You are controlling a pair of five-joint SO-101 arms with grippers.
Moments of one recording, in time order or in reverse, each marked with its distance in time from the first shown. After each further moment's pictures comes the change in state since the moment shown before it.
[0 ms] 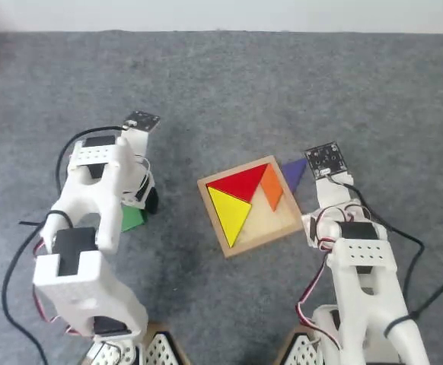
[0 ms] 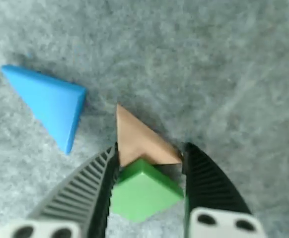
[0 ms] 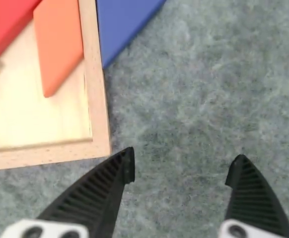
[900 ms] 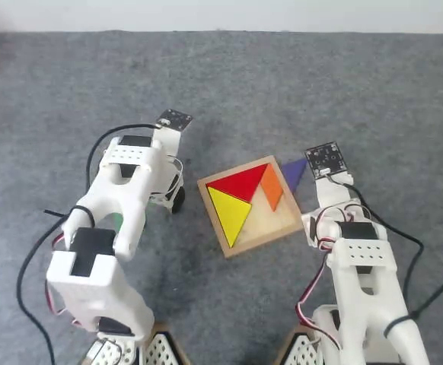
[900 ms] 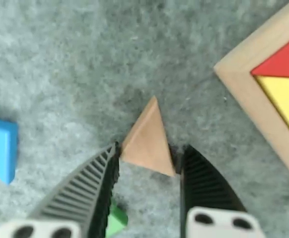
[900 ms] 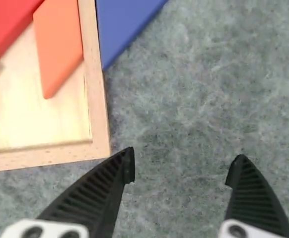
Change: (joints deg) left arm 10.9 -0.2 0.0 -1.5 7.6; right arm 0.0 0.0 0.0 -0.4 0.0
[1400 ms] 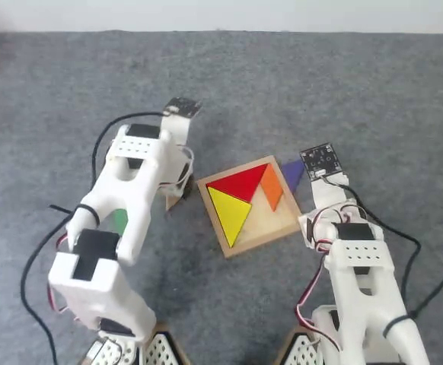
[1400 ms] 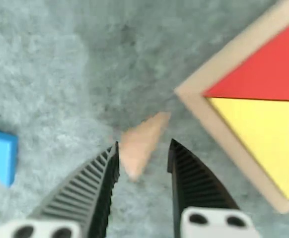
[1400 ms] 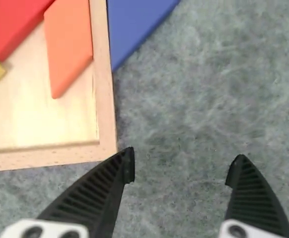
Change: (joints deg) left arm 3.0 -2.5 -6.8 5.7 4.0; right arm -1.5 -0.1 0.8 -1.1 0.0
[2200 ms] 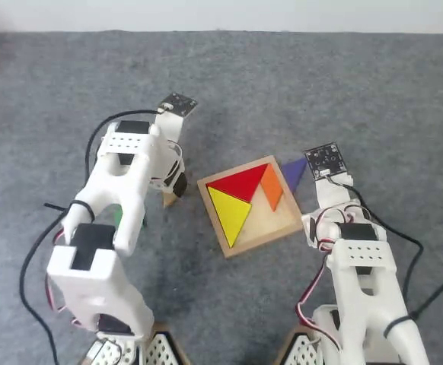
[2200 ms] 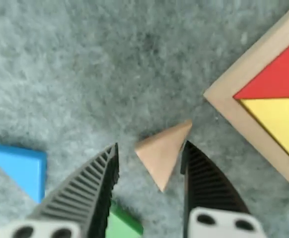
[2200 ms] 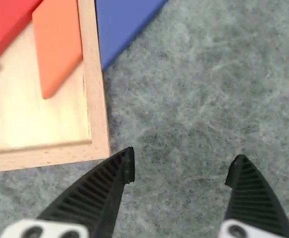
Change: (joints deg) left arm -4.1 3.6 -2.3 -1.8 -9.1; right arm 1.5 0.0 0.0 0.0 0.0
